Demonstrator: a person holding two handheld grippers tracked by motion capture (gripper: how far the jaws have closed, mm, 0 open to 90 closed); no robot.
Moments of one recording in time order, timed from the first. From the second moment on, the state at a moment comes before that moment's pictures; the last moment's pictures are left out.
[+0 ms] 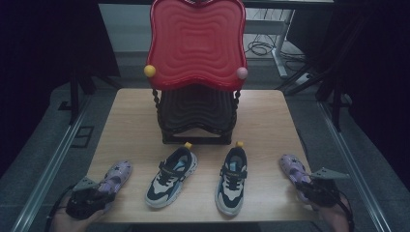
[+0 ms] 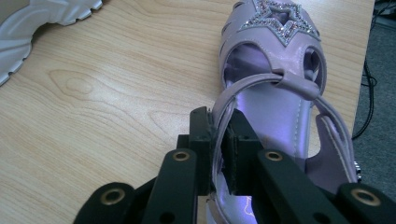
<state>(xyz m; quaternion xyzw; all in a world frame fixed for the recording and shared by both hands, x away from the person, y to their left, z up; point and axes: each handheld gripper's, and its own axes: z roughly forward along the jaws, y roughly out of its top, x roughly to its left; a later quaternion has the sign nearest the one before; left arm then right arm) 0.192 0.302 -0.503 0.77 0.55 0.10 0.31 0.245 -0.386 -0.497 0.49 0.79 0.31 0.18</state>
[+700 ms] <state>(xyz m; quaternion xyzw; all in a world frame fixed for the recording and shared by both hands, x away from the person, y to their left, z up) 0.186 0.310 -0.492 0.72 0.57 0.13 0.38 0.238 -0.399 -0.481 0.51 0.75 0.36 0.21</state>
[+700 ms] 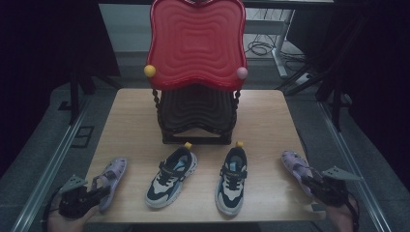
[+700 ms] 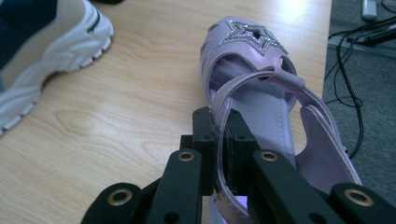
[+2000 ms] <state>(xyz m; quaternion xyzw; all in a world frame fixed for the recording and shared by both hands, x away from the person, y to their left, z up) 0.218 0.275 -0.437 0.71 0.50 0.13 0.48 0.255 -0.357 -0.437 0.44 0.71 0.52 0.19</state>
